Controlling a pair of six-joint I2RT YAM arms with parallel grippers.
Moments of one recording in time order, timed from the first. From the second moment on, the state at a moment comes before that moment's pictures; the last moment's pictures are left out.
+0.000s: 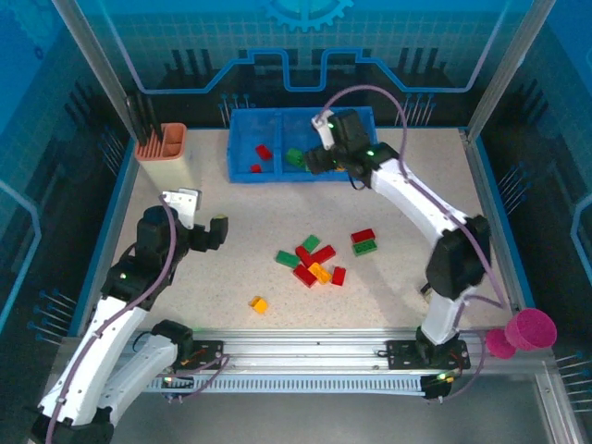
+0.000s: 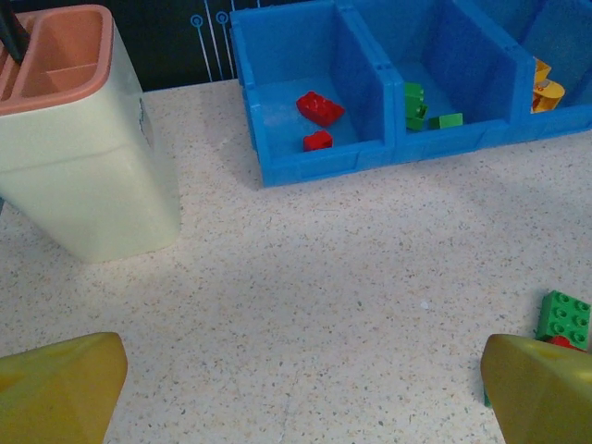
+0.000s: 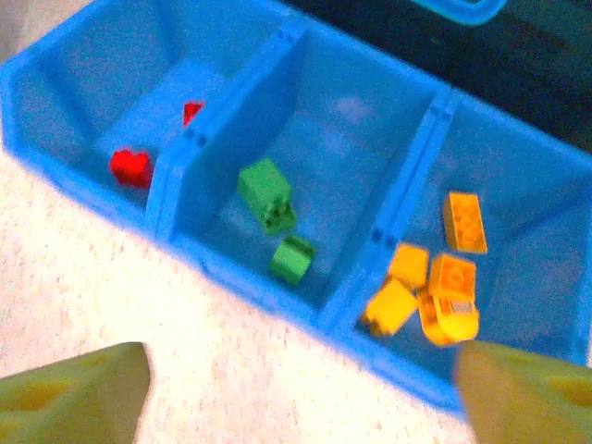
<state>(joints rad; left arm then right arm) -0.28 0.69 0.82 -0.61 -0.14 -0.07 0.50 1.77 1.65 -0.56 0.13 -0.07</state>
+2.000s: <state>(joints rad) -0.28 0.65 0.81 -0.61 -0.09 -0.09 0.56 1.66 1.44 -0.82 0.10 0.10</state>
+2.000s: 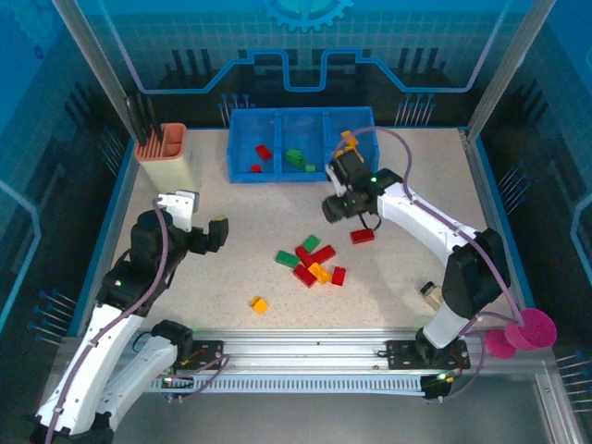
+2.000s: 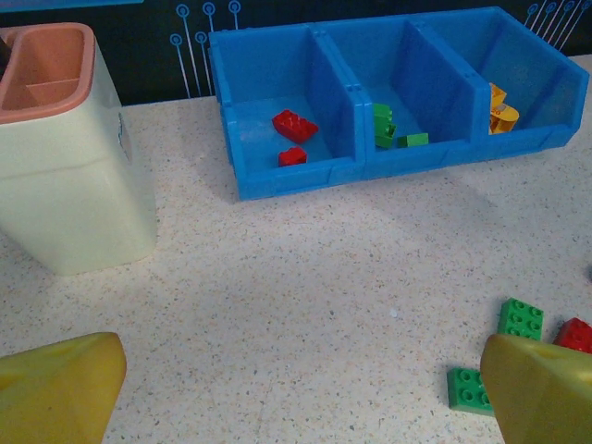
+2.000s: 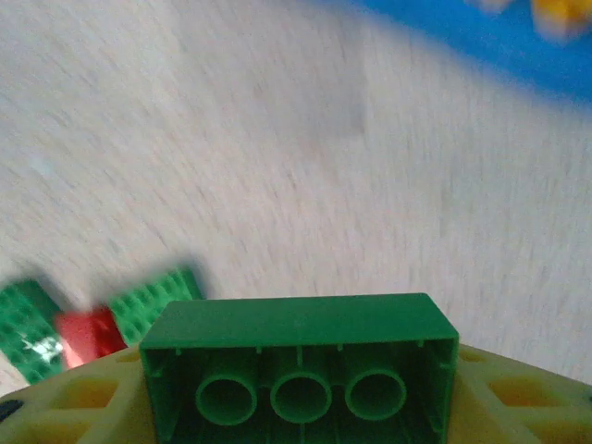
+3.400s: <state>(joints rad) -0.36 0.81 0.86 -0.63 -0.18 -0.03 0.47 2.76 2.66 -0.50 0.23 -0.69</state>
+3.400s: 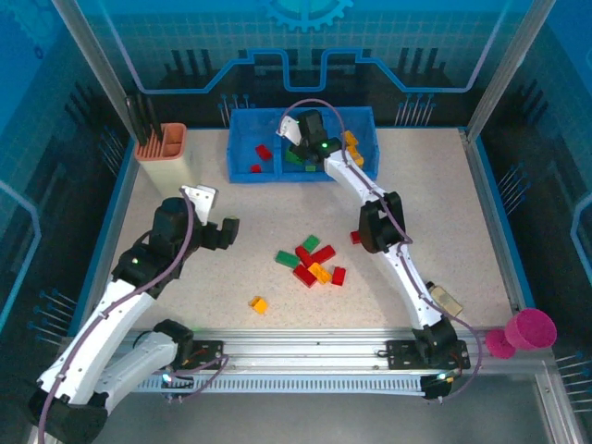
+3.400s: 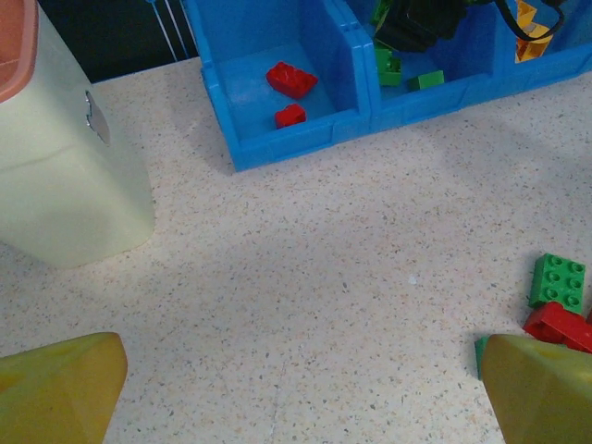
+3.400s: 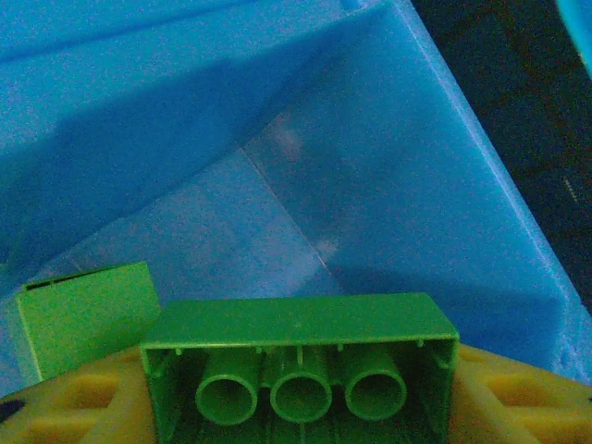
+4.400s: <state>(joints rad) -0.48 1.05 0.99 -0.54 -0.05 -0.04 0.46 2.00 2.09 -0.57 0.15 -0.45</state>
